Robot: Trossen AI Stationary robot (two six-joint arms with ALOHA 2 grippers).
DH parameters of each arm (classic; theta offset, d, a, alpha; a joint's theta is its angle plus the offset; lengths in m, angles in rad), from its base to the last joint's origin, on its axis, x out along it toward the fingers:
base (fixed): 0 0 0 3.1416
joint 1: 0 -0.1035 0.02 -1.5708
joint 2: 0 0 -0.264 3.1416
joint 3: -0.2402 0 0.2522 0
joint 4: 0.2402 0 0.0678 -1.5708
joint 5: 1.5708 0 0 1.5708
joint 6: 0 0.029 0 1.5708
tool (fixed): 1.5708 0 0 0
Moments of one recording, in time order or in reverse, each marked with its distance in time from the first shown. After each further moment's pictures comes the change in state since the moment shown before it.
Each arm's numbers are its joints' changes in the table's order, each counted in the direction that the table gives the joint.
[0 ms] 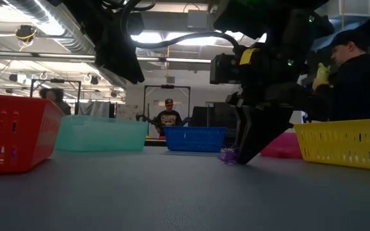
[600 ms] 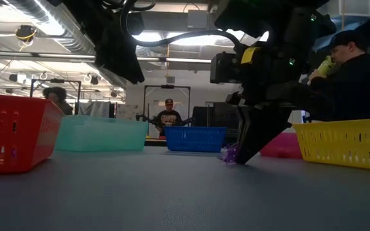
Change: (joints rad) left arm 0.000 0.000 0.000 0.000 0.000 0.000; right arm 0.000 0.000 0.000 -0.003 0.006 0.002
